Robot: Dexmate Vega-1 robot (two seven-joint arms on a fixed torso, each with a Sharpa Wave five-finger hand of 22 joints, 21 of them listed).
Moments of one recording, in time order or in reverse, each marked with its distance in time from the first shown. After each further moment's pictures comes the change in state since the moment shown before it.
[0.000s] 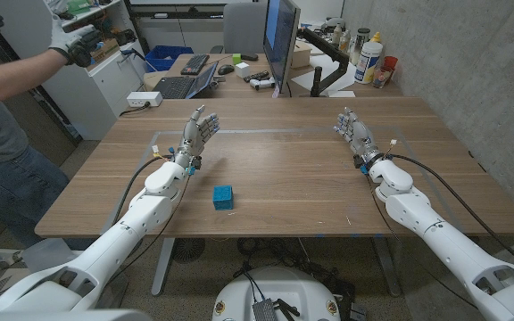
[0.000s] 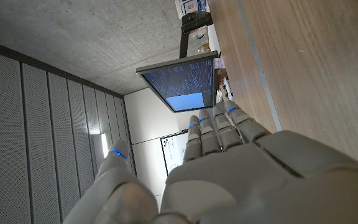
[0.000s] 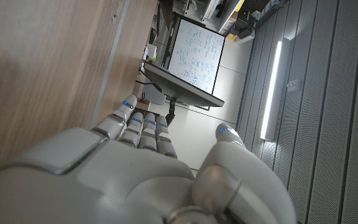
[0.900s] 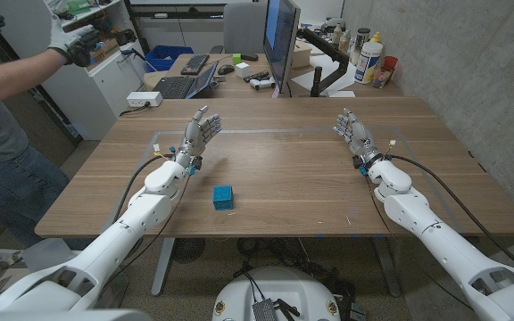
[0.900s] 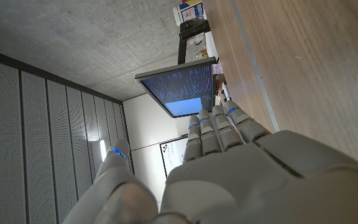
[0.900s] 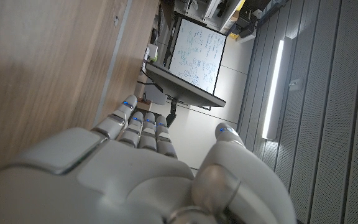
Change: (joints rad) left arm -0.001 0.007 -0.005 -0.012 0.013 0.022 -0.011; left_hand 0.000 0.000 0.000 0.000 0.004 0.000 0.000 0.000 0.000 0.000 0.000 0.000 0.000 0.000 0.000 0.000 0.000 0.000 0.000 0.000 0.000; right arm -0.006 0.023 0.023 0.002 -0.030 -0.017 0.008; right_hand 0.000 0.000 -0.004 -0.004 0.004 0.005 -0.005 0.000 0.000 0.005 0.005 0.000 0.004 0.011 0.000 0.000 0.004 0.000 0.000 0.000 0.000
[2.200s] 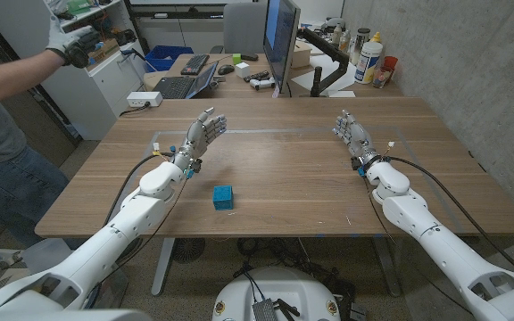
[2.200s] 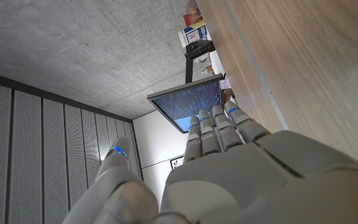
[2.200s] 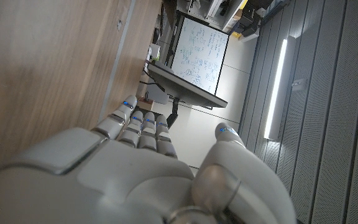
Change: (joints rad) left arm 0.052 0.073 0.010 -0.104 0.042 -0.003 -0.048; left_hand 0.015 0.015 0.000 0.000 0.004 0.000 0.000 0.000 0.000 0.000 0.000 0.000 0.000 -0.003 0.003 0.000 0.000 -0.008 0.000 0.000 0.000; right arm -0.027 0.015 0.017 -0.038 -0.020 -0.022 -0.029; right_hand 0.000 0.000 -0.006 -0.006 0.007 0.009 0.002 0.000 0.000 0.005 0.005 0.000 0.000 0.011 0.011 0.000 0.000 0.000 0.000 -0.005 0.000
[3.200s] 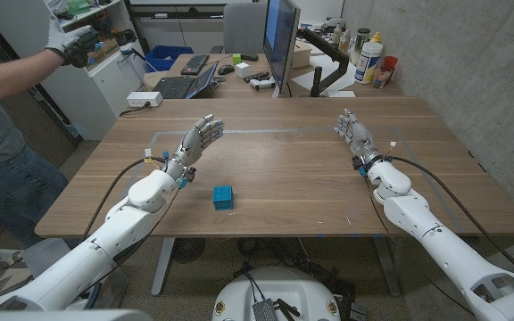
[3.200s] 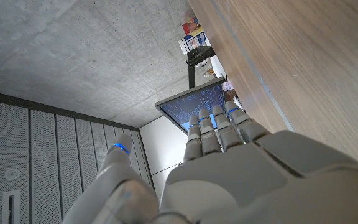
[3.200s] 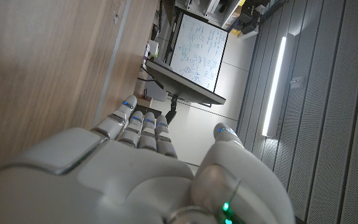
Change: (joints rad) left arm 0.142 0.109 -0.041 -0.159 0.034 -0.035 0.060; left_hand 0.026 0.008 0.007 -0.007 0.004 0.000 0.000 0.000 0.000 0.000 0.000 0.000 0.000 0.000 0.000 0.000 0.000 -0.005 -0.005 0.000 0.000; right arm -0.007 -0.007 0.002 -0.015 0.004 0.005 -0.015; right_hand -0.001 0.012 -0.004 -0.004 0.000 0.000 0.000 0.000 0.000 0.000 0.000 0.000 0.000 0.000 0.000 0.000 0.000 0.000 0.000 -0.004 0.000
